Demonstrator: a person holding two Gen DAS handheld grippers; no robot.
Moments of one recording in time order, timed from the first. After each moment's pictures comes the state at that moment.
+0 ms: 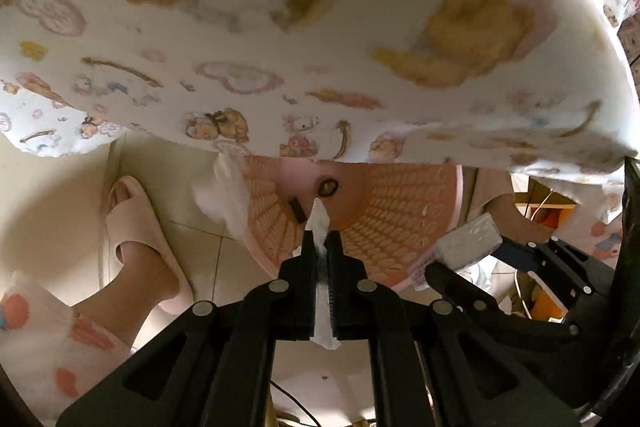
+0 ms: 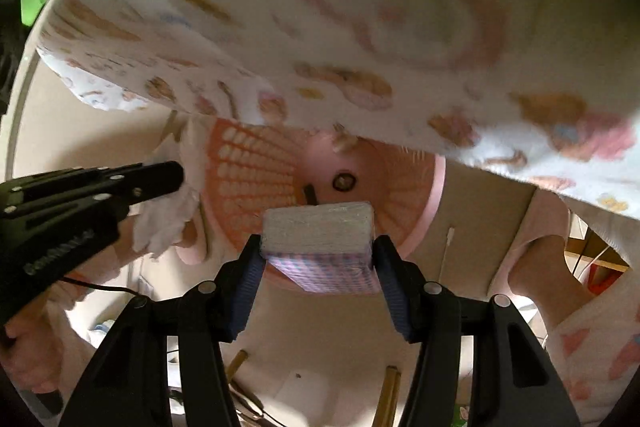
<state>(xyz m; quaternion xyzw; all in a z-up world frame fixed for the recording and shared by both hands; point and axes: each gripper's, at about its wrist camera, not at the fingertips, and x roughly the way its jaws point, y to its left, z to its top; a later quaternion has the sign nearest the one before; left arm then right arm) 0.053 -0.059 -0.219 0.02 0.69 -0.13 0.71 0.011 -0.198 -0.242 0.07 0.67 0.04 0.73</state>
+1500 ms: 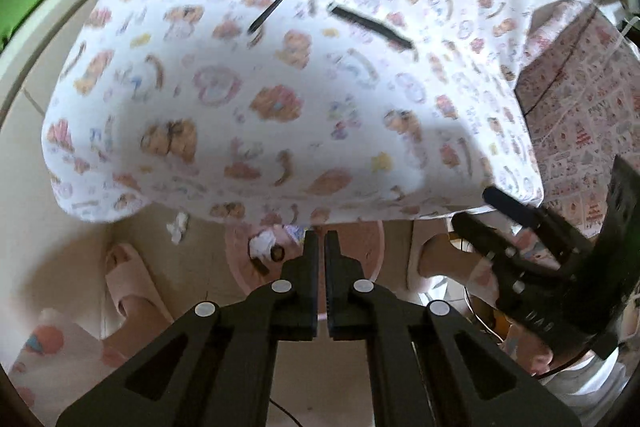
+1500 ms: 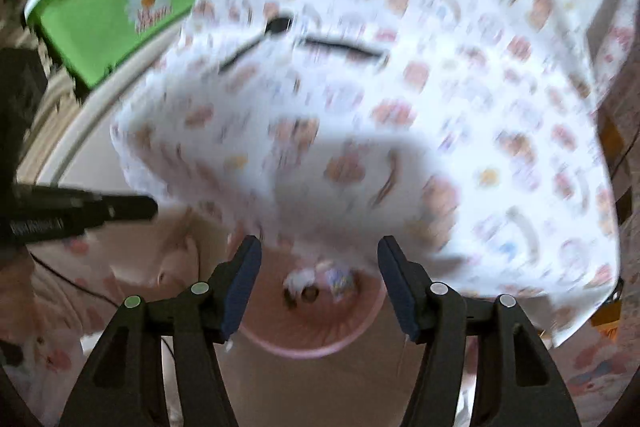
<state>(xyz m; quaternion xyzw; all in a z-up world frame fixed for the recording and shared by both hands) 0.047 -0.029 -0.092 -0.03 0.57 -0.22 0.79 -0.010 -0.211 -0.099 0.03 0.47 0.03 0.88</state>
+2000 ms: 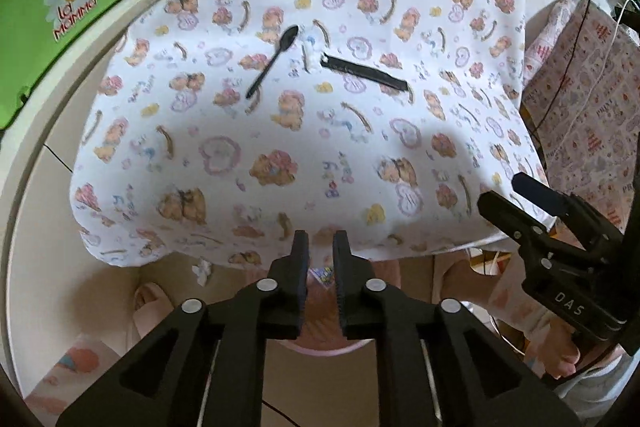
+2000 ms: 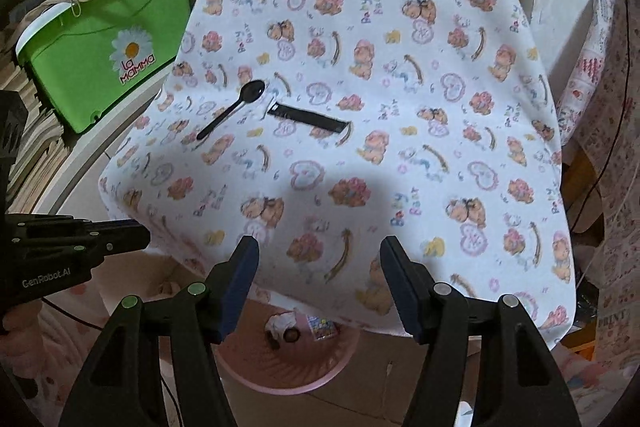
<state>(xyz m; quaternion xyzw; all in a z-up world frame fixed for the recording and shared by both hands) 0.053 -0.043 -0.071 0.01 0.52 -0.19 0.83 0.000 -0.225 -0.066 0.02 0.42 -0.01 0.91</state>
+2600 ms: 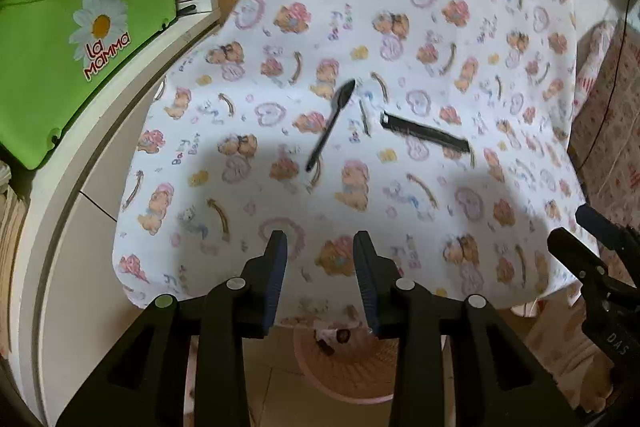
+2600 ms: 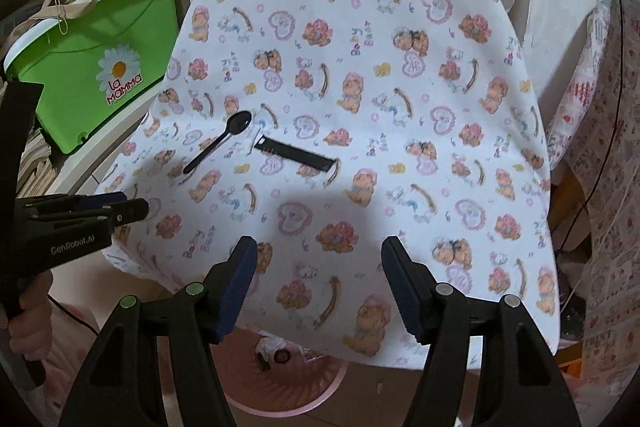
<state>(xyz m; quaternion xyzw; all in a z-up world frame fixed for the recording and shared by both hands) 0.099 -0.029 -0.064 0.03 0.47 -0.13 0.87 0.021 -0.228 -0.047 0.01 0.39 -0.04 0.92</state>
